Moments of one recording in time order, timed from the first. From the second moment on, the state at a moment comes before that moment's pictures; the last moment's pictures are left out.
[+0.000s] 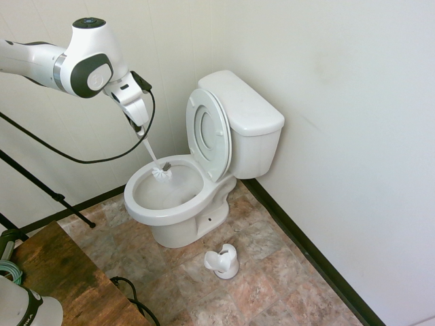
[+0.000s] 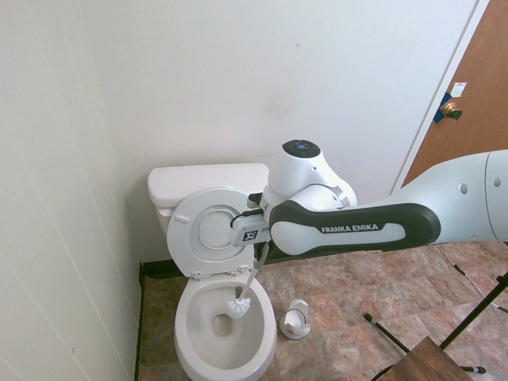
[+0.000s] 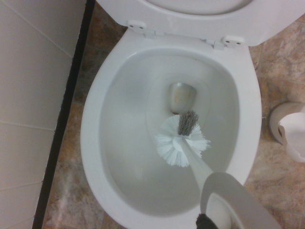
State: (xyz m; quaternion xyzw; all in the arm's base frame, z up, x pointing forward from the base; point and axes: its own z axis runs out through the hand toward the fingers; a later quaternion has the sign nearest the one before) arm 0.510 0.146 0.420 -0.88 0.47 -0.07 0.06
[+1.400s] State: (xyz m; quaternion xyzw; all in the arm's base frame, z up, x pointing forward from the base) arm 0.623 0.224 0.219 -0.83 0.54 -0.11 0.02
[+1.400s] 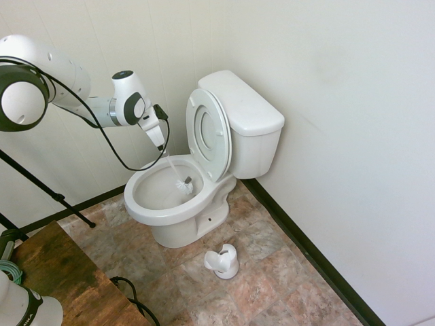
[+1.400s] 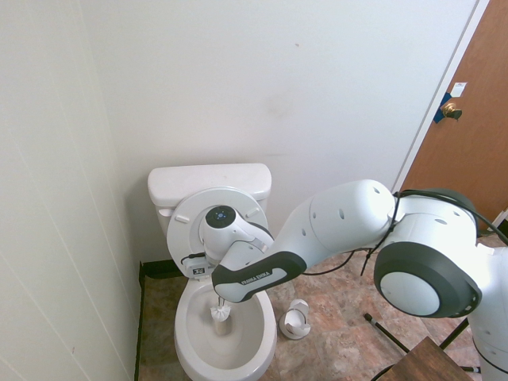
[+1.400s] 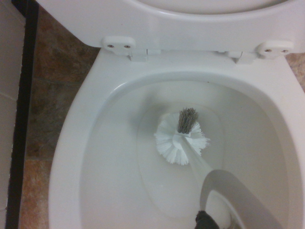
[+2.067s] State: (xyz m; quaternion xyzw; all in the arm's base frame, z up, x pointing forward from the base) arm 0.639 0.281 0.181 -0.85 0.52 -0.11 0.00
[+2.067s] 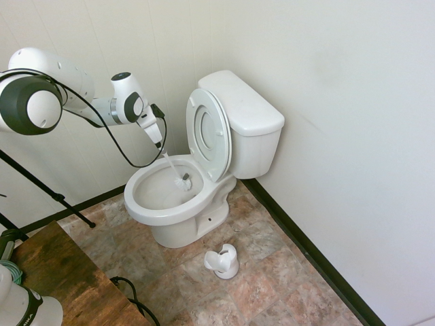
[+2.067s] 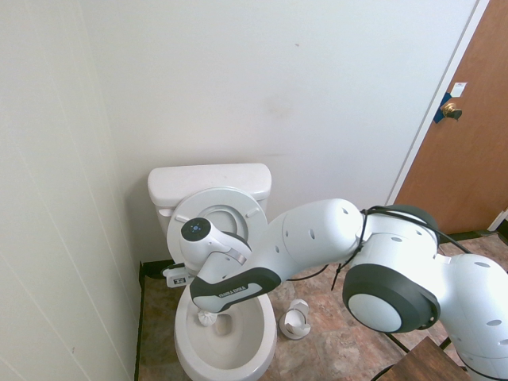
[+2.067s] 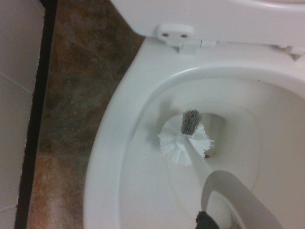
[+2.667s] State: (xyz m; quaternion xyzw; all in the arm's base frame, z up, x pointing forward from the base) arm 0.608 0.309 0.176 -0.86 0.50 -0.09 0.00
